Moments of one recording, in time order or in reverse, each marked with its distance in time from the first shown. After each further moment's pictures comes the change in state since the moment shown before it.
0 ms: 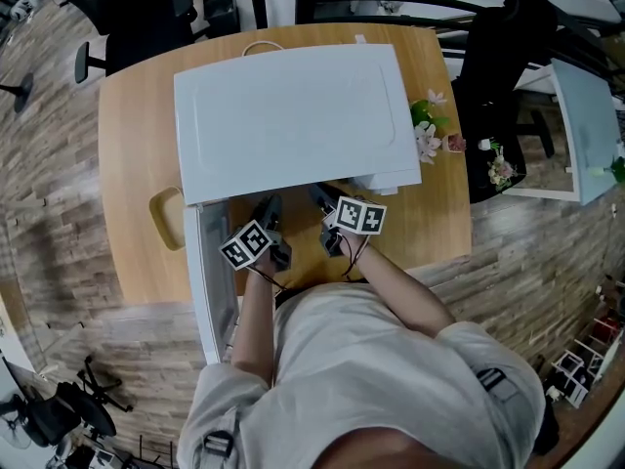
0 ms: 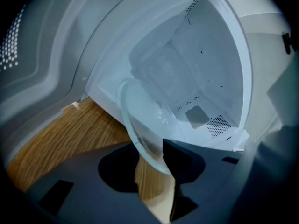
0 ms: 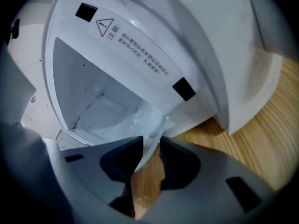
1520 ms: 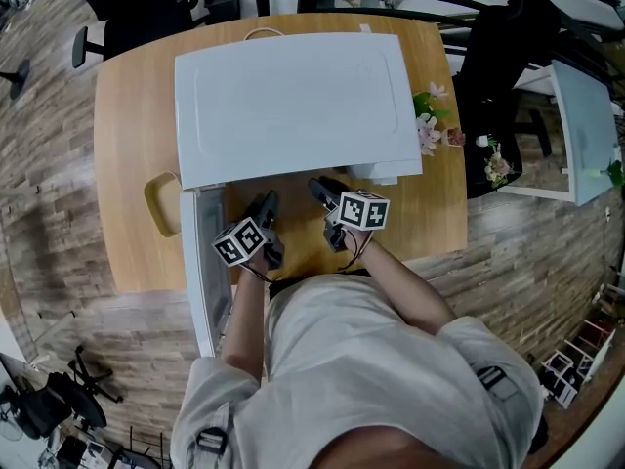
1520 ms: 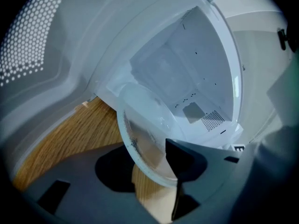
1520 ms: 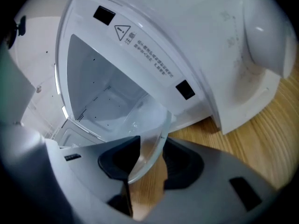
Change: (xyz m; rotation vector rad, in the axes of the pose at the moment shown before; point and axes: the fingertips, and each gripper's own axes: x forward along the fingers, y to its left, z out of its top) left arm -0.017 0.004 -0.008 0.041 0.013 -0.014; right arm -0.015 -0.002 -0.004 -0.104 0.040 0.008
